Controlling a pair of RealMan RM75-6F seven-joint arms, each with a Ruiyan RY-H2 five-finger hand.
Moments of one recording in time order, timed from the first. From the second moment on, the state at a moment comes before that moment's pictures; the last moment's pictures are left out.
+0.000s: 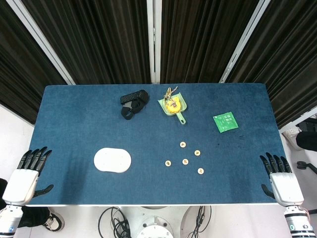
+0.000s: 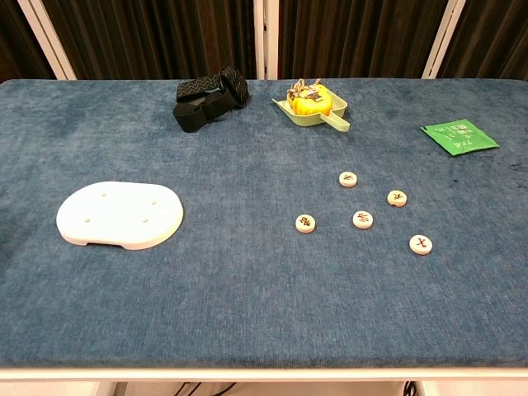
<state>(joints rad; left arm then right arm) -0.08 -1.09 0.04 -1.70 1.62 1.49 0.13 0.05 -1.14 -0.02 -1.68 -1.47 1.38 -0.31</state>
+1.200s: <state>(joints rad) -0.05 -1.06 0.05 -1.71 1.69 1.56 0.09 0.54 -1.43 0.17 -1.70 -1.31 0.95 -0.68</state>
